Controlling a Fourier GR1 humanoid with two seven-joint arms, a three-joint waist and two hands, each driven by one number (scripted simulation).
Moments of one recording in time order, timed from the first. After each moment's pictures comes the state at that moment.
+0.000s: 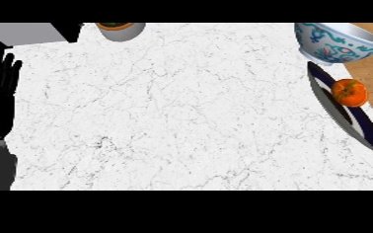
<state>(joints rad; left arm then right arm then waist) -0.18 0.34 0.27 -1.52 0.17 0.07 -0.02 -0.07 -0.74 -0.18 -1.33 0.93 0.29 -0.08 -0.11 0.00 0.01</state>
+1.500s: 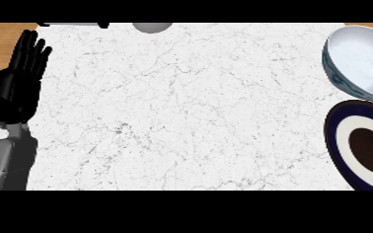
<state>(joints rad) -0.29 0.32 0.20 -1.47 0.16 0.02 -0.01 -0.48 -1.29 -0.56 -0.60 0.43 0.54 -0.65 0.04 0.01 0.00</state>
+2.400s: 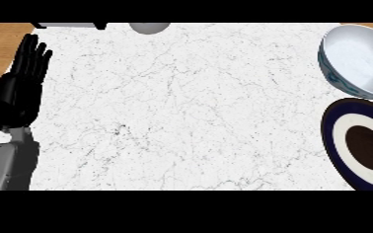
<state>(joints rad) -0.26 0.30 0.19 -1.49 0.14 0.03 -0.02 -0.77 -0.93 -0.24 -0.65 0.54 0.51 -0.43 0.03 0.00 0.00</state>
